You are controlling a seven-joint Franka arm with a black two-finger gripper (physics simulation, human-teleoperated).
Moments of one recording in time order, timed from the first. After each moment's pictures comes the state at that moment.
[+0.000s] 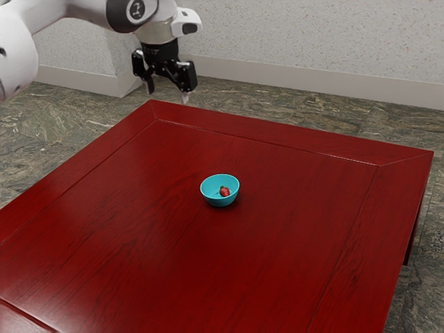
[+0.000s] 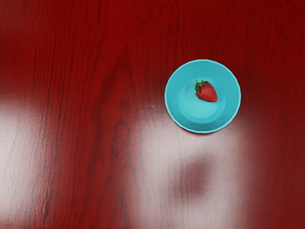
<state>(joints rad) -0.02 0.29 -0.12 -1.22 0.19 1.61 -0.15</state>
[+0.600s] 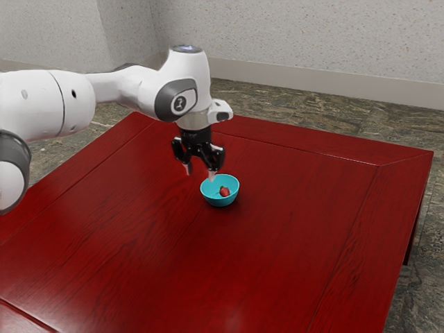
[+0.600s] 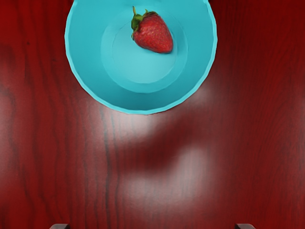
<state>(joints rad) -0.03 0.46 -0.12 -1.49 0.10 1.92 -0.22</state>
